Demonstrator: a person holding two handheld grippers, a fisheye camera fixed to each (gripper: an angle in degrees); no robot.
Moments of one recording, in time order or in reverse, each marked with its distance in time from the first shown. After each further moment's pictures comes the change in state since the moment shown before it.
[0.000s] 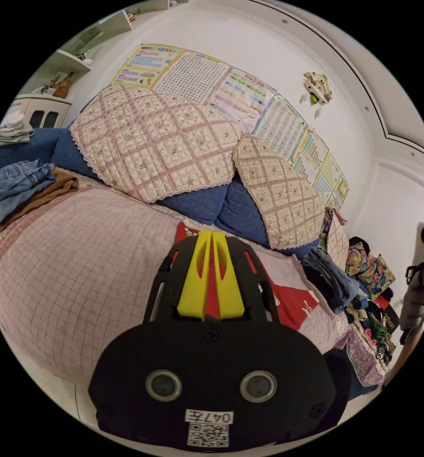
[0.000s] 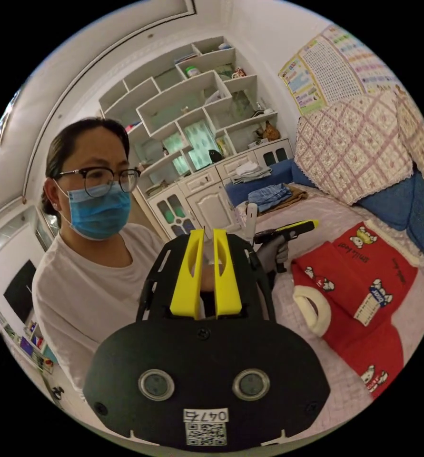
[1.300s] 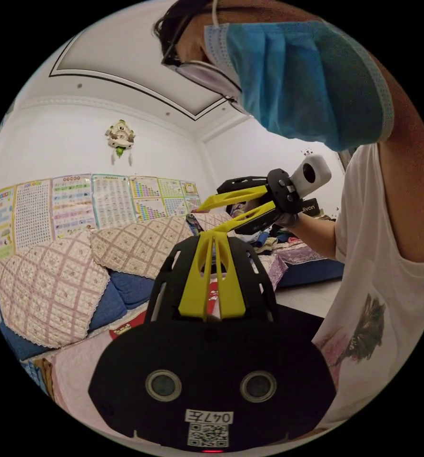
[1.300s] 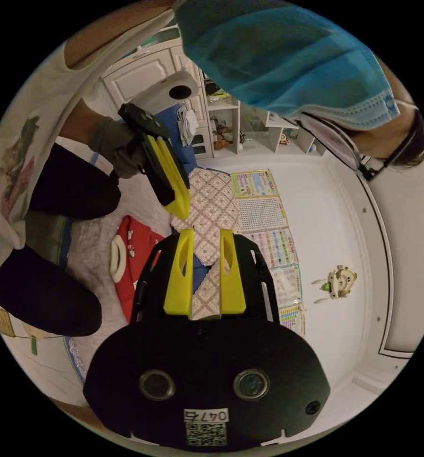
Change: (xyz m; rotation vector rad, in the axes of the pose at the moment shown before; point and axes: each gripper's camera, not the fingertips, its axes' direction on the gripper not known) left arm 0.164 0.039 -0.391 0.257 0.635 0.846; right arm -0.584 0.165 0.173 -0.382 1.435 -1.140
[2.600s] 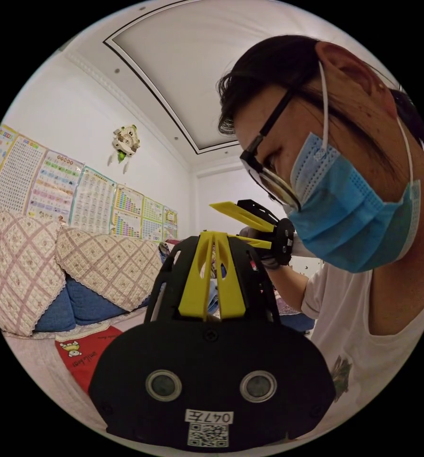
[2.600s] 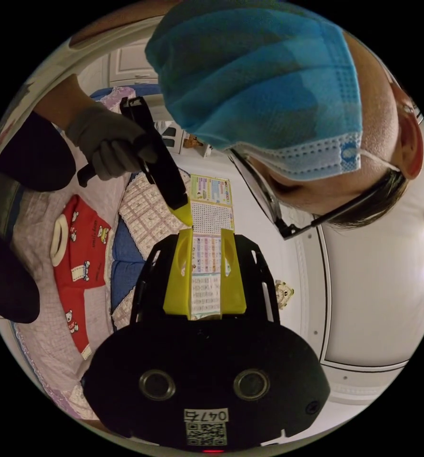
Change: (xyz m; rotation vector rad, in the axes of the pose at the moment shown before) left arm -0.088 0.017 -0.075 0.235 0.206 -0.239; right arm -0.017 -0.068 -0.148 0.014 0.344 -0.180
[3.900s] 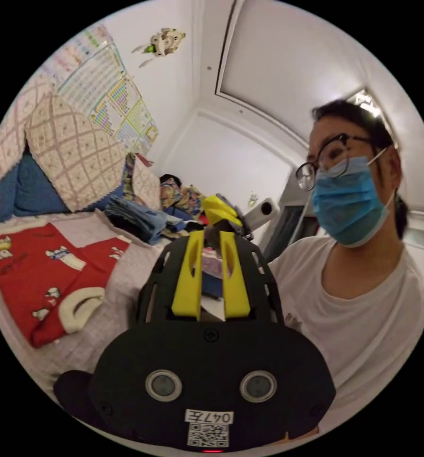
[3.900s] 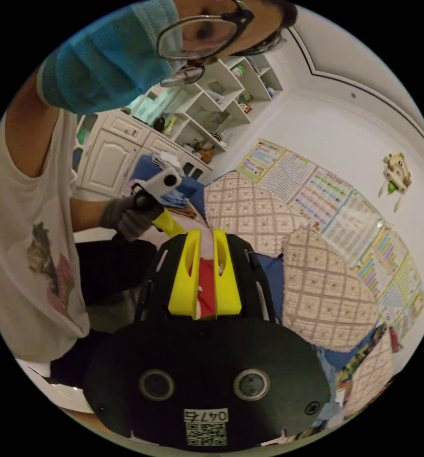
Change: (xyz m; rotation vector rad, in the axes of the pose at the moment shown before) left arm -0.227 0.154 0.062 -0.297 0.468 -0.560; right arm -0.131 0.267 0.182 0.043 -0.741 0.899
